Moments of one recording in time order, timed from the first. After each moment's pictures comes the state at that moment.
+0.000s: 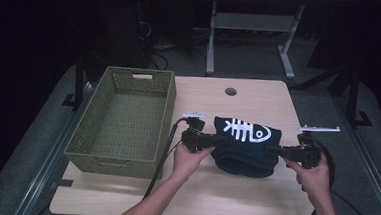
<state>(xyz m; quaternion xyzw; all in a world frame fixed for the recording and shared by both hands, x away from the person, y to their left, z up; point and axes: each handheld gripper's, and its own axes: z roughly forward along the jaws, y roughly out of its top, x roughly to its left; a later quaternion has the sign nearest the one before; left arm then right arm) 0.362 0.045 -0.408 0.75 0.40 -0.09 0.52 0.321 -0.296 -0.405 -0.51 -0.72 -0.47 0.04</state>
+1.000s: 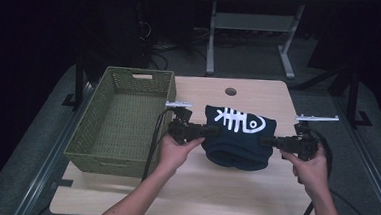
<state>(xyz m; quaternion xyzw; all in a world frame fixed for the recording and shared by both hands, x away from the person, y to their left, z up) 0.359 0.081 -0.366 0.74 0.39 -0.09 0.55 0.325 -0.273 -0.367 -0.48 -0.72 -0.49 0.05</state>
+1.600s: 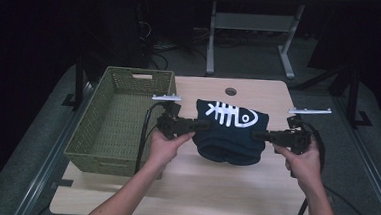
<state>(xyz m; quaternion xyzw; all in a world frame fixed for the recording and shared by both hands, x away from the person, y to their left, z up) 0.359 0.105 -0.347 0.73 0.38 -0.09 0.56 0.334 -0.252 -0.352 -0.47 -0.72 -0.50 0.06</state>
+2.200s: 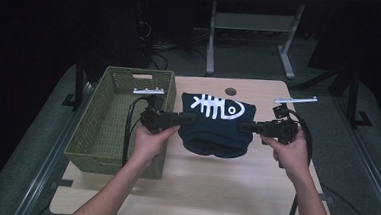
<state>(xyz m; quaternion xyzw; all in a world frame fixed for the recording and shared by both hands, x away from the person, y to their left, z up) 0.360 0.145 -0.329 0.72 0.40 -0.08 0.57 0.348 -0.216 -0.330 -0.44 -0.74 -0.51 0.06</state>
